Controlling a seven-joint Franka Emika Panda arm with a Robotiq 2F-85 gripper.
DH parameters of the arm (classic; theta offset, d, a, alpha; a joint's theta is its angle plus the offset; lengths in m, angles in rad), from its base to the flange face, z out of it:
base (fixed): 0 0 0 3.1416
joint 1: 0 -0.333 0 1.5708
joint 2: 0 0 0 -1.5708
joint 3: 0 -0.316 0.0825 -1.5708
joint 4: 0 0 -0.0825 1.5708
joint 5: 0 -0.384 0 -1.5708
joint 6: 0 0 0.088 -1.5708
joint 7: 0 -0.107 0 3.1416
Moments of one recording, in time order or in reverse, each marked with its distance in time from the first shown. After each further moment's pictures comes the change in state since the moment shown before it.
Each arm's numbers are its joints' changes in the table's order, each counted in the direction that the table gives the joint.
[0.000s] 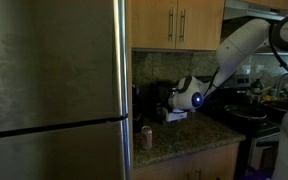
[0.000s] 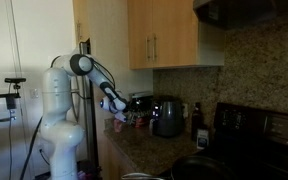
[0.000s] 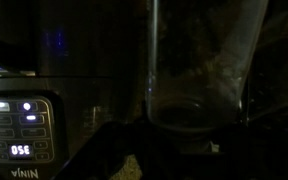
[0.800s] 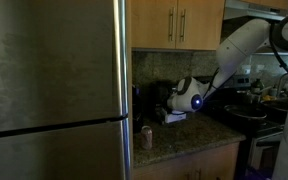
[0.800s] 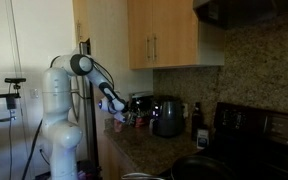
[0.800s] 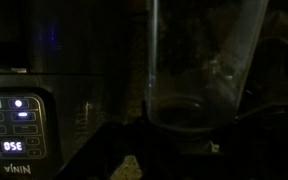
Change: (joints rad) arm 0.162 0.004 -0.193 -0.013 -0.004 -0.047 0.000
